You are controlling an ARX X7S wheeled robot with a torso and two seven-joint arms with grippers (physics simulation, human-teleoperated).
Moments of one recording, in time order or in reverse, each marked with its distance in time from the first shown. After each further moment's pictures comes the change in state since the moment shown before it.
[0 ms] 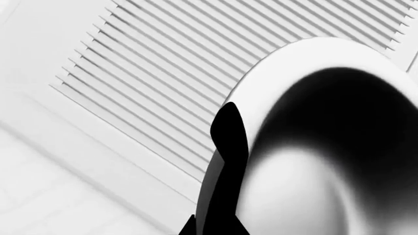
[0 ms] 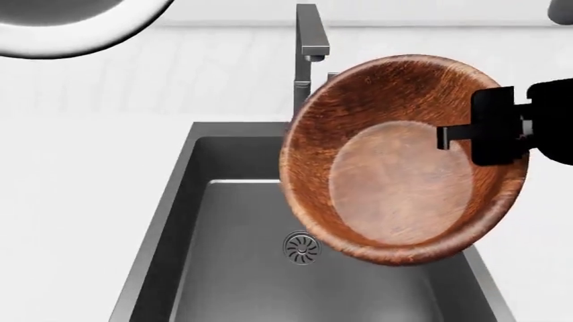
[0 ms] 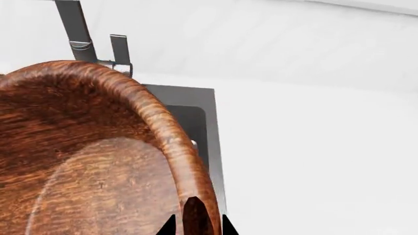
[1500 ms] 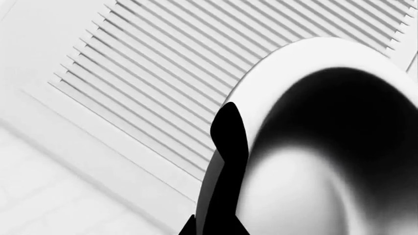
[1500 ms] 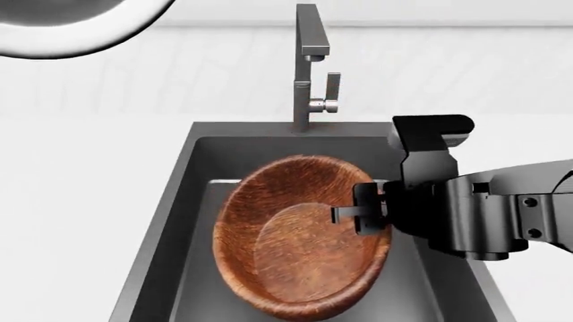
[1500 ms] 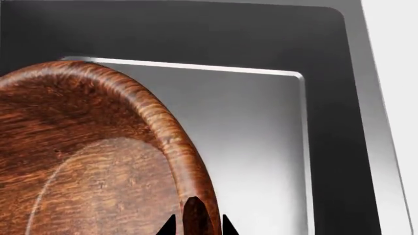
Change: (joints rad) left arm 0.027 0.005 -0.033 -0.003 -0.006 -0.008 0.004; right arm -0.525 -0.175 -0.053 0.011 -0.294 -0.295 -0.338
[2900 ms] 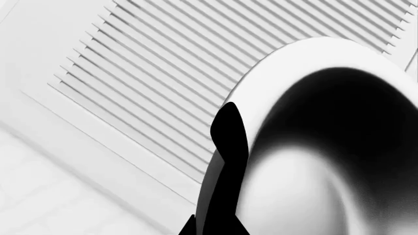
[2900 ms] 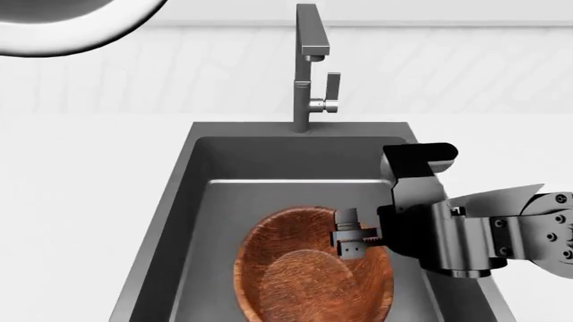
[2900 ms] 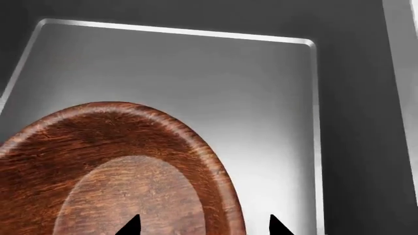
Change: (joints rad) left arm 0.019 -0.011 -0.037 0.011 -0.009 -0.006 0.000; right arm -0.097 -0.013 -0.034 0.028 -0.060 -0.002 -0.047
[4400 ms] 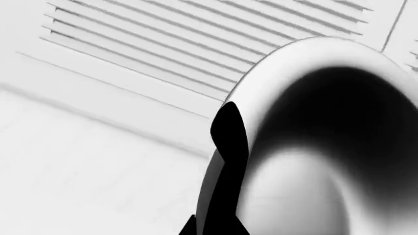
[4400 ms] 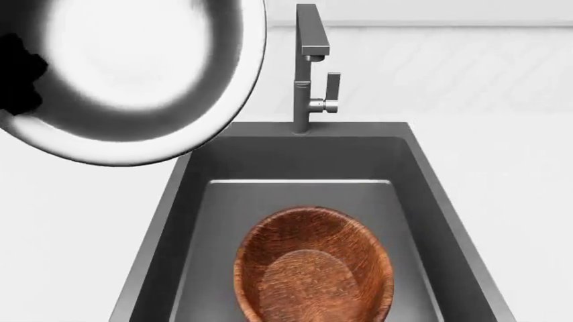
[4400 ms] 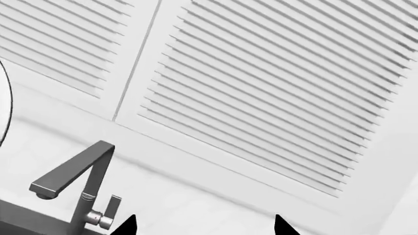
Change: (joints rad) left arm 0.079 -0.084 0.061 0.096 0.007 -0.235 0.029; right arm 0.809 0.172 0.677 -0.174 0.359 0.694 0.545
